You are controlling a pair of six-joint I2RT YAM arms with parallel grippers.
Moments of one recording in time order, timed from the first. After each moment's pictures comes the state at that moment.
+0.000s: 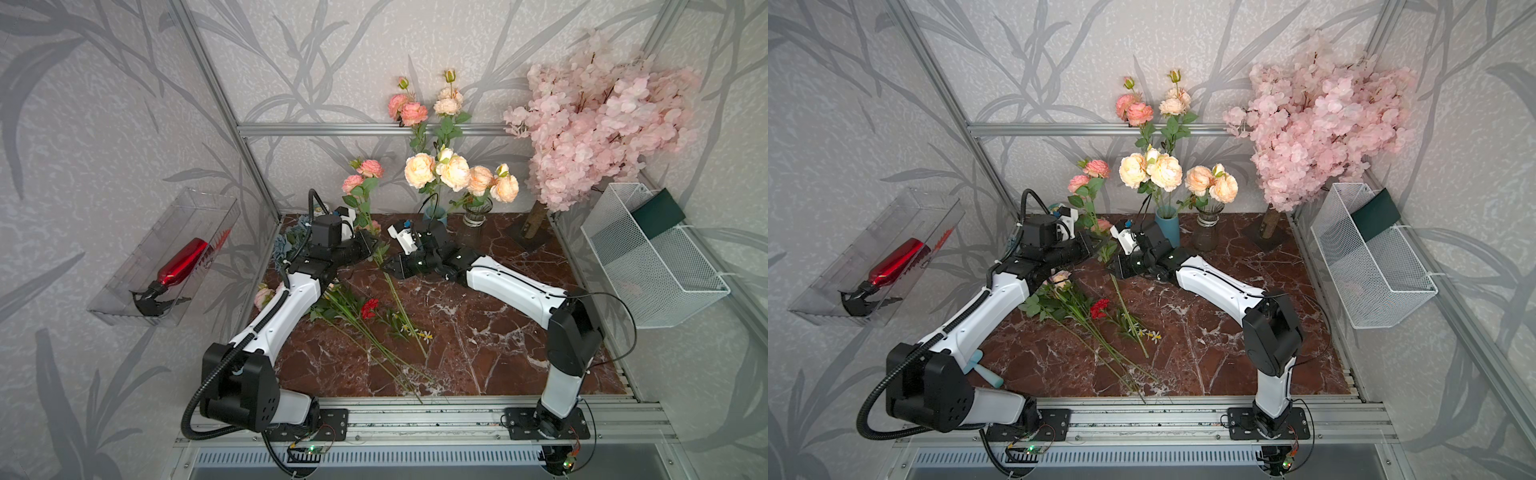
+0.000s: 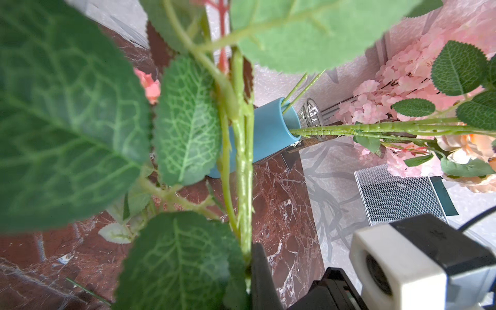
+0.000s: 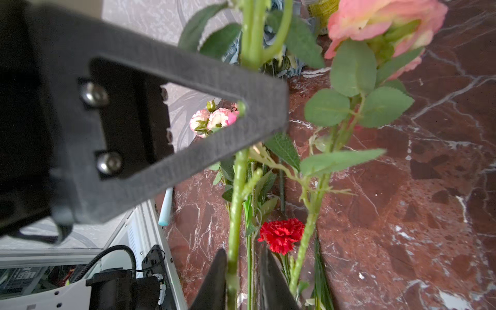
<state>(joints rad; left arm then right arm) -0.23 1.40 1.13 -0.20 0.45 -0.71 0.74 1.85 1.57 -0.29 -0.45 0.43</state>
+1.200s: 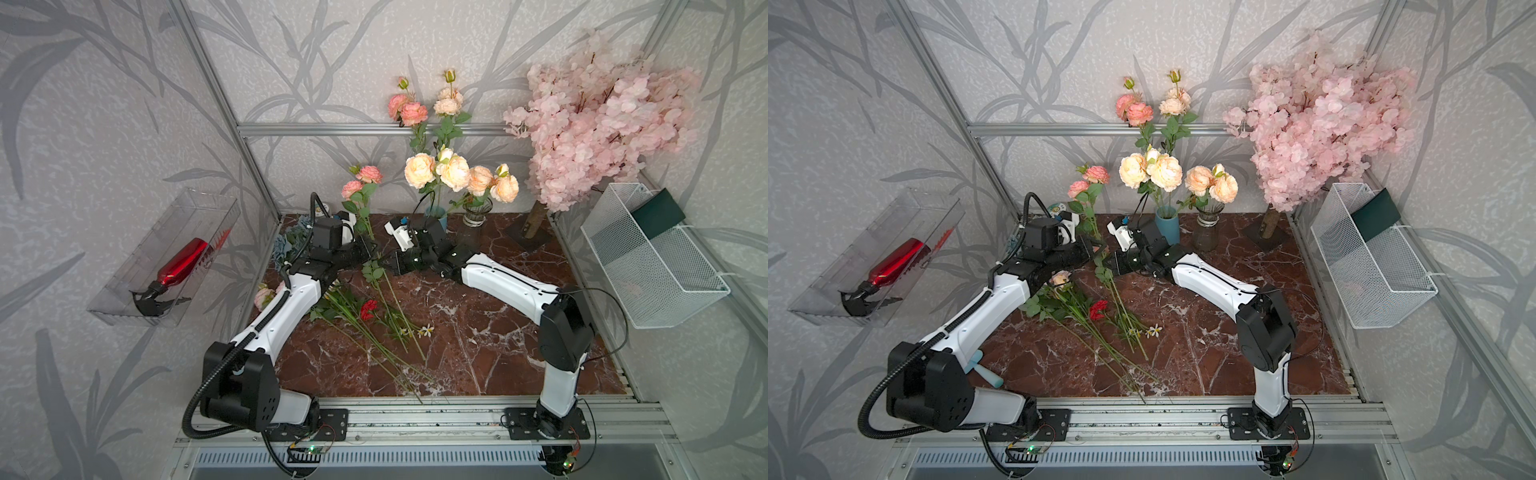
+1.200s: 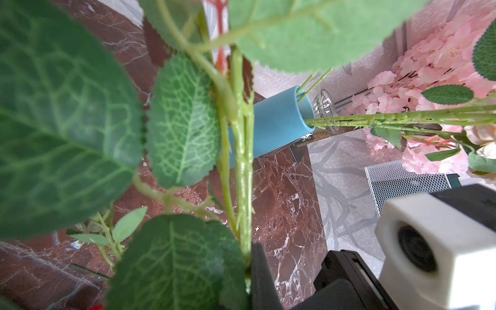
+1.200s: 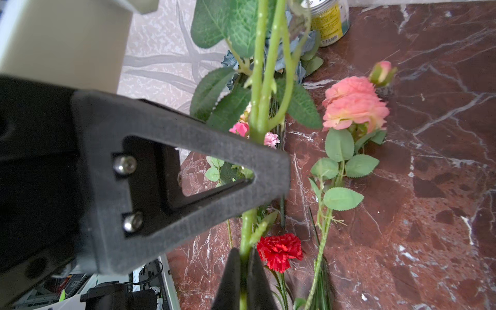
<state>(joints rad) -0.23 1.41 1.12 -0.23 0.44 -0.71 0.74 1.90 1.61 -0.27 -0.44 0.43</state>
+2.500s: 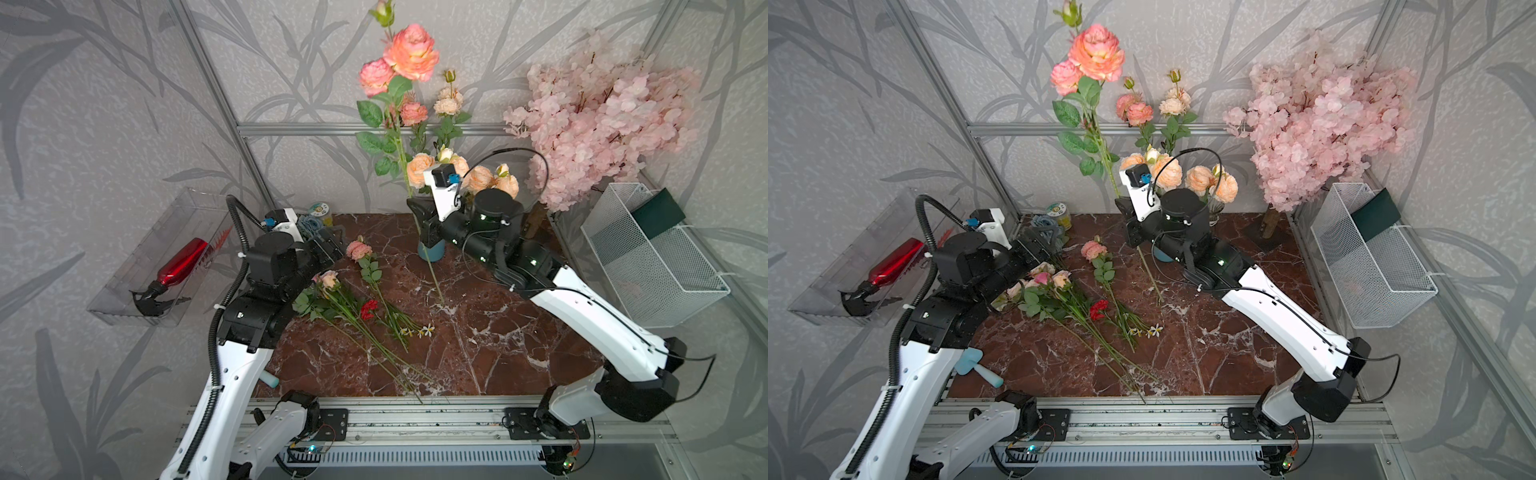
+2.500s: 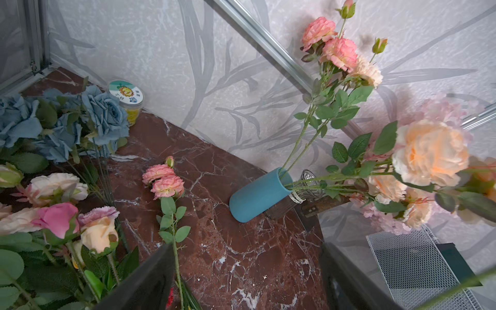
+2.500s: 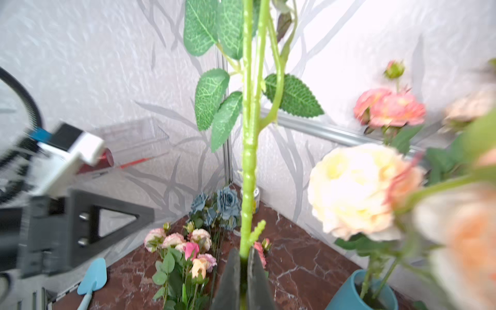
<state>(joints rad) -0.23 0.94 1.25 -0.60 0.02 -0.70 0.87 1.47 1.80 -0.32 0.10 0.02</state>
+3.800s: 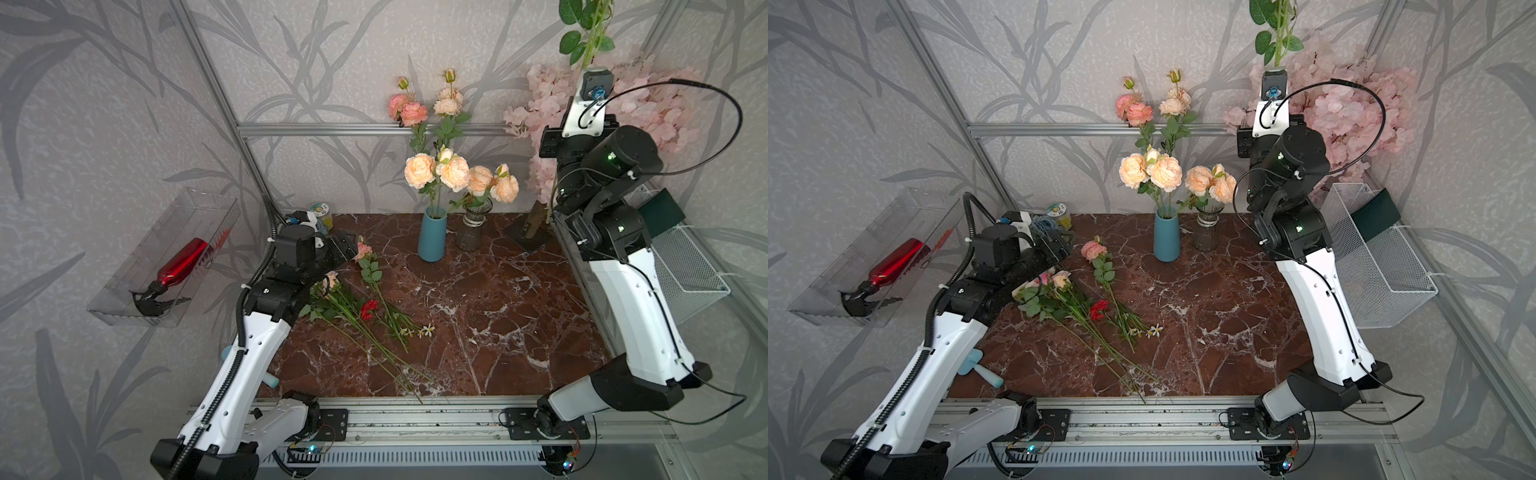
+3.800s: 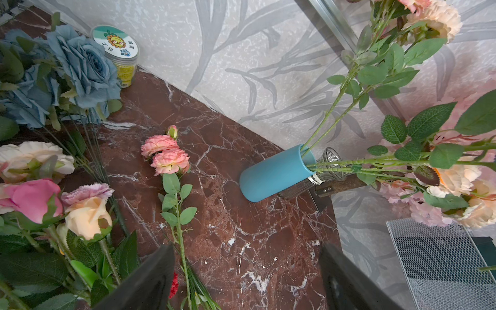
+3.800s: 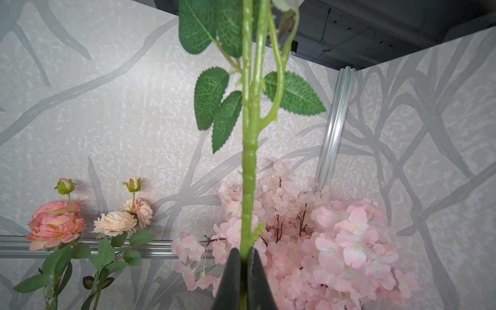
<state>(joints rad) -0.21 1.06 1.19 -0.55 0.09 -0.72 0.41 1.56 2.21 -0.27 0.55 -0.35</state>
